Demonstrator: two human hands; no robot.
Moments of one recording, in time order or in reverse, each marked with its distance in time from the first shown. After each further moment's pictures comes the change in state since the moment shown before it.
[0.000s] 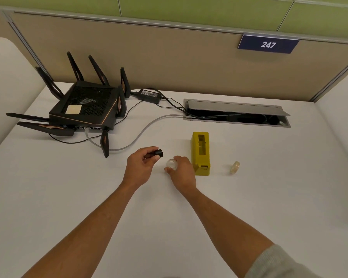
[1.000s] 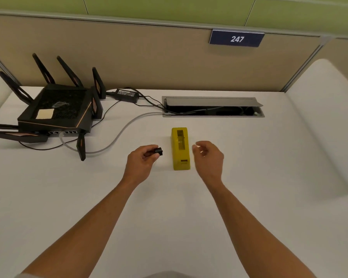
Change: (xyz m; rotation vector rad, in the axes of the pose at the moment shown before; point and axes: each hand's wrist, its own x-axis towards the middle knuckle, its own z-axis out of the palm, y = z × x) left_hand -0.002 0.021 0.051 -0.038 -0.120 -0.012; right_hand -0.020 0.035 -0.121 0.221 0.499 -0.012
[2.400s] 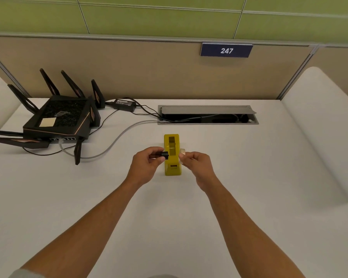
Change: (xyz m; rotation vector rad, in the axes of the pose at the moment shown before) left_hand -0.011 0.045 0.040 0.056 -0.038 0.019; right_hand 0.015 0.020 -0.018 0.534 -0.455 0.371
